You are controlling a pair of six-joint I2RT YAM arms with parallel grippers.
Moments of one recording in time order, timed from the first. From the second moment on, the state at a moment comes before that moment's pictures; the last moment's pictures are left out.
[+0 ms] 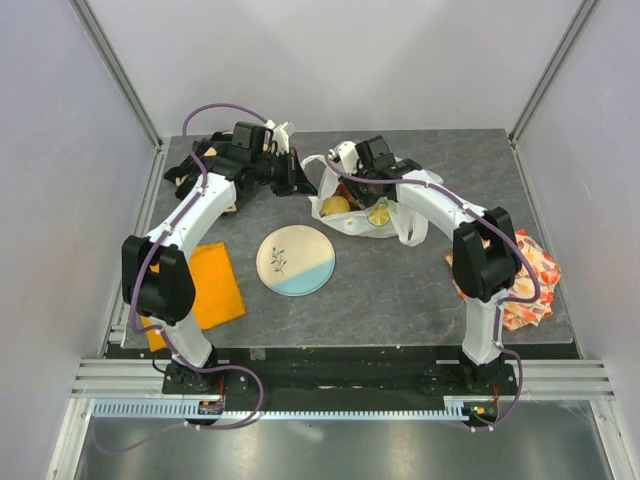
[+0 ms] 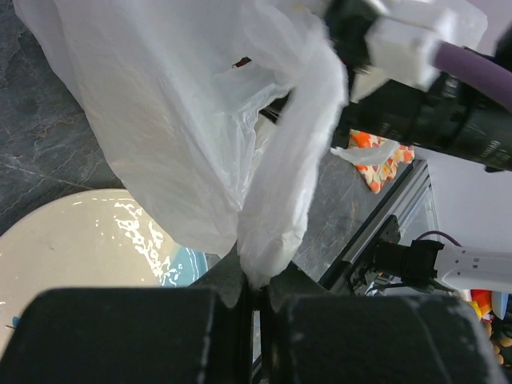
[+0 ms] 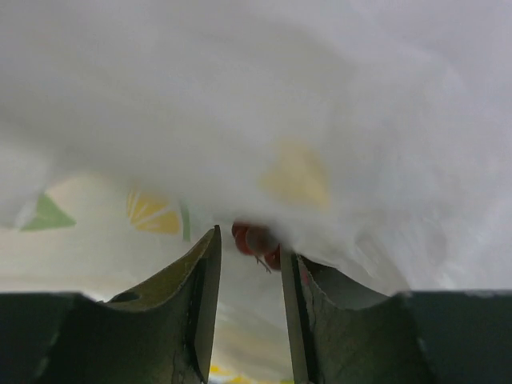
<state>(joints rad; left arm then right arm) -0.33 1.74 1.52 -0.50 0.64 -0.39 0.49 1.94 1.62 -0.54 -0.04 -0.30</state>
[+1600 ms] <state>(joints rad) -0.33 1.81 1.64 -0.50 0.63 -0.38 0.47 1.81 1.88 -0.62 -0.06 -0.25</state>
